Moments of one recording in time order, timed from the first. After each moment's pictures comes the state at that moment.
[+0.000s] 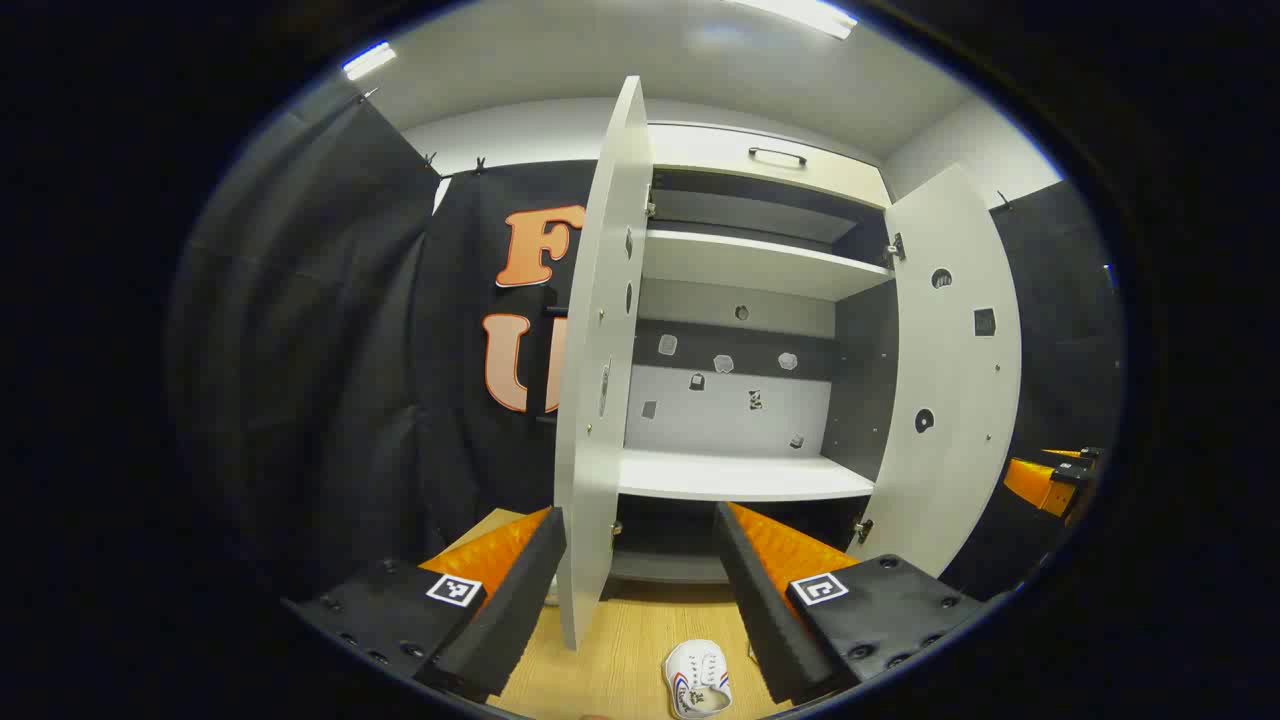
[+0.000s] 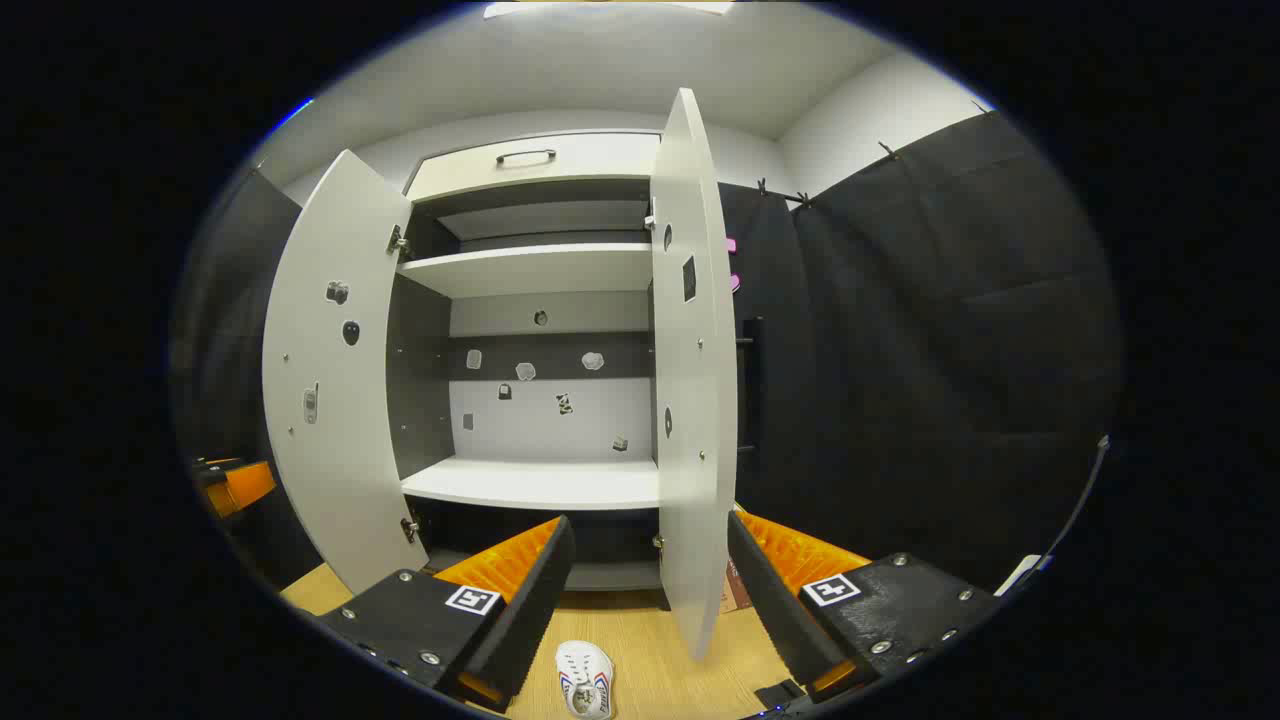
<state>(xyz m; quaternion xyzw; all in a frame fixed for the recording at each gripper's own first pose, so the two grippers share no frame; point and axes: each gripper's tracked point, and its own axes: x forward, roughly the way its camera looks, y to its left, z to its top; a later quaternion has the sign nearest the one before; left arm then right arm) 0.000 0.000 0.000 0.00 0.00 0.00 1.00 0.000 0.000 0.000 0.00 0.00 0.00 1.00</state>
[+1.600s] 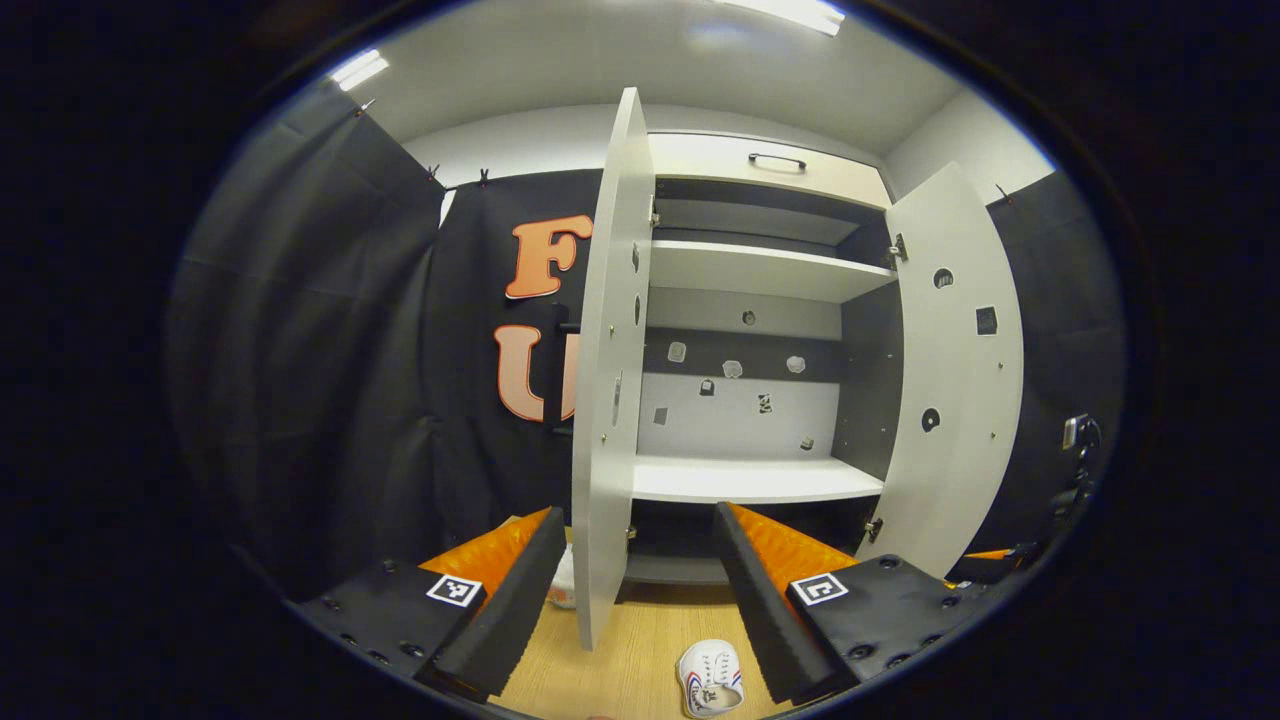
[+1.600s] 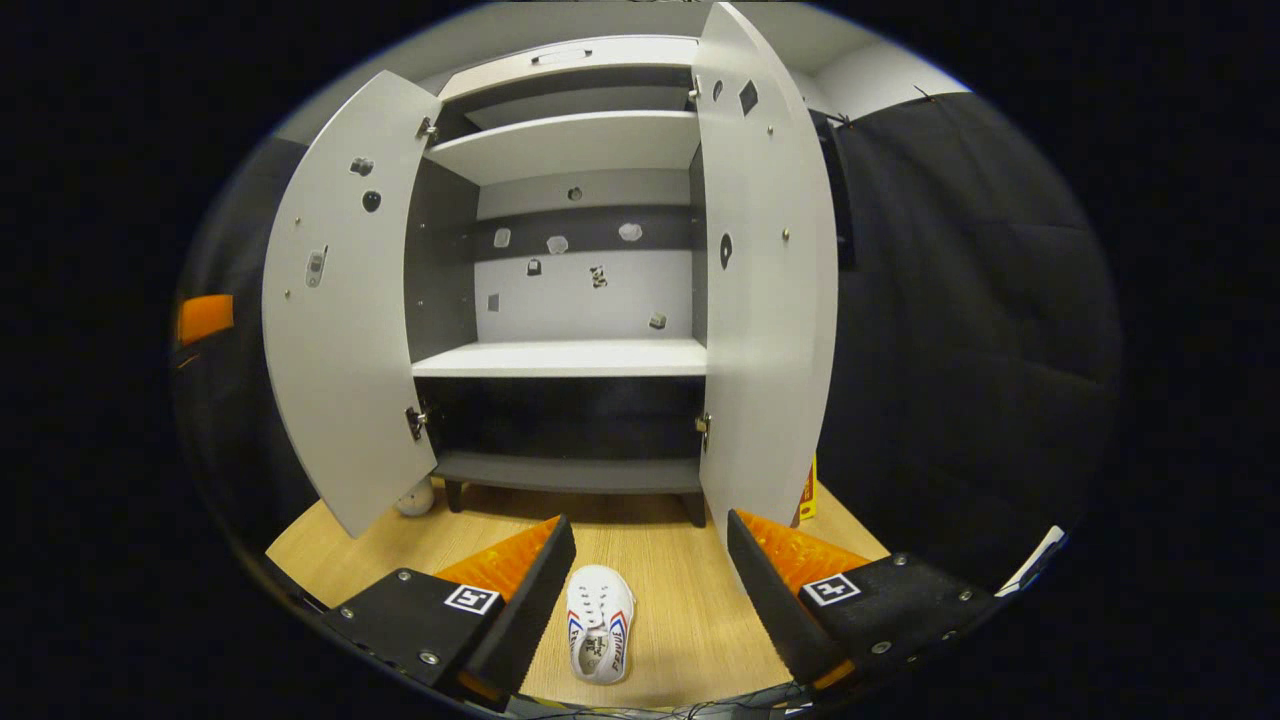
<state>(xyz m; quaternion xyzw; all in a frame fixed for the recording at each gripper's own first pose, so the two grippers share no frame) -0.014 0.006 0.008 0.01 -0.01 0.02 1.00 0.025 0.042 -0.186 0.00 0.16 0.05 0.99</state>
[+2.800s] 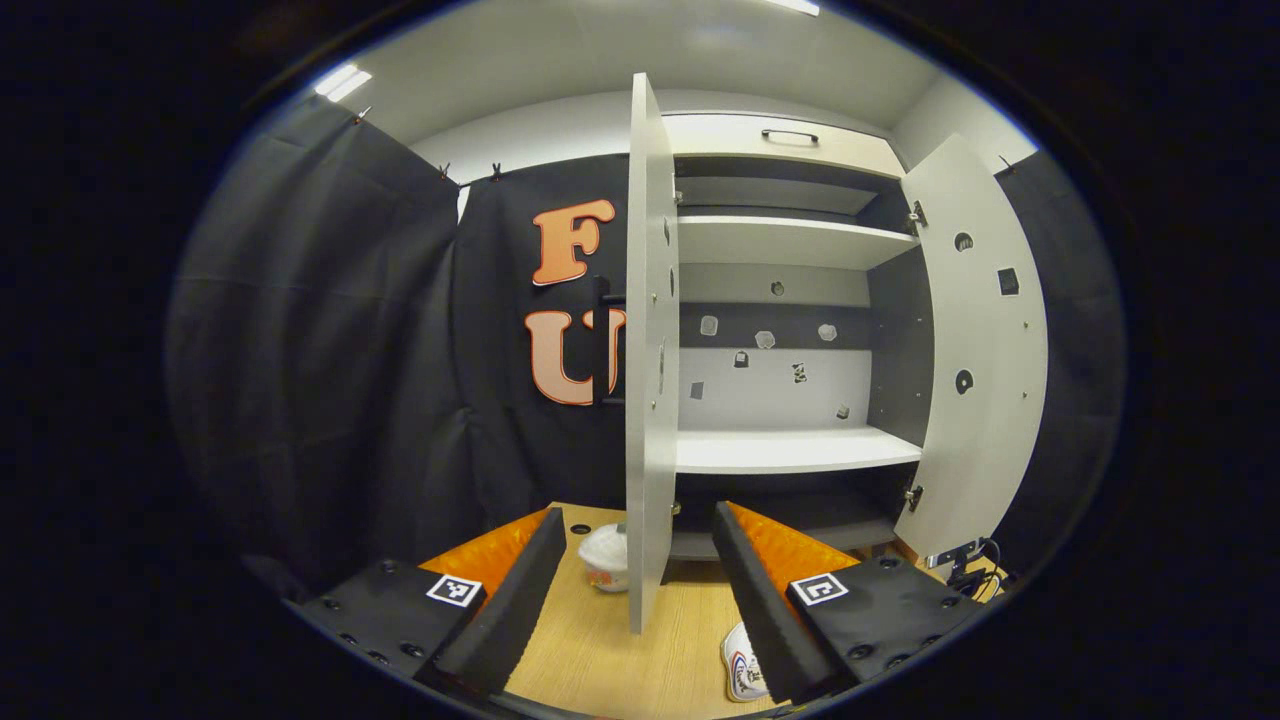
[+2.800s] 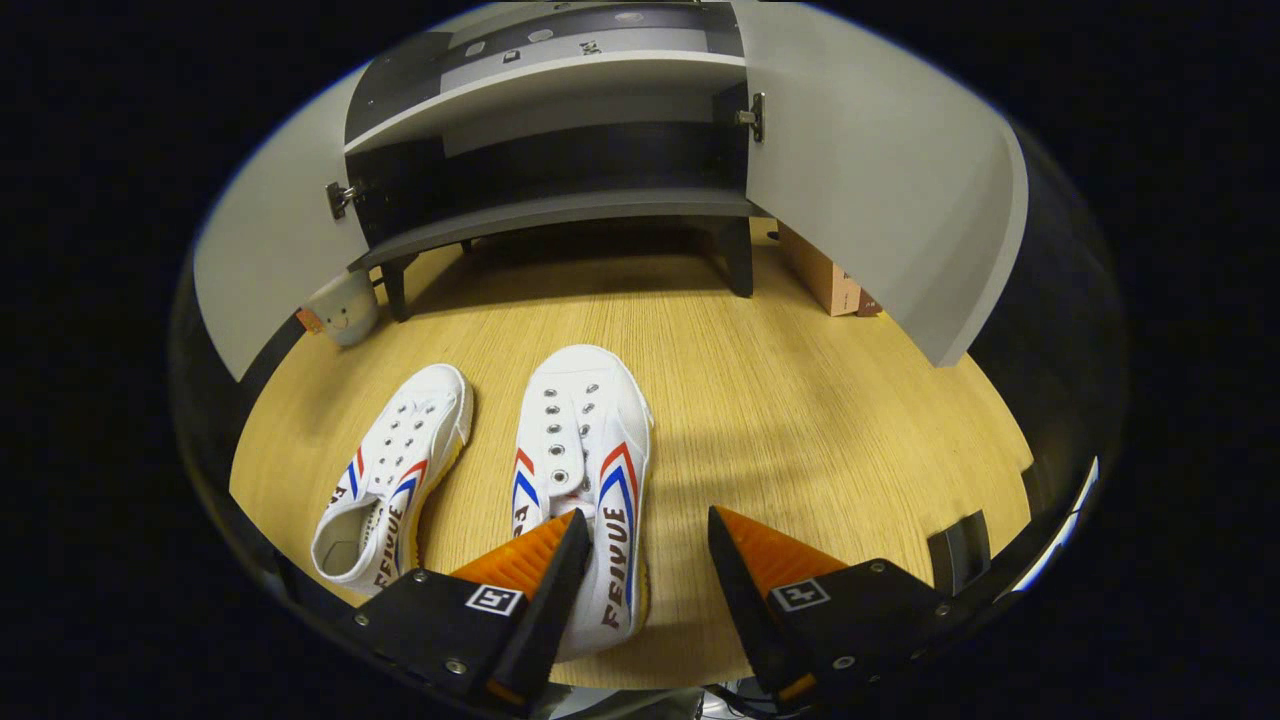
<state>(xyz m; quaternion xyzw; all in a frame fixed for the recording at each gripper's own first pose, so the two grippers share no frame) -0.027 0.039 -0.013 0.04 0.03 0.06 1.00 0.032 0.053 -0.443 0.00 0.41 0.05 0.91</state>
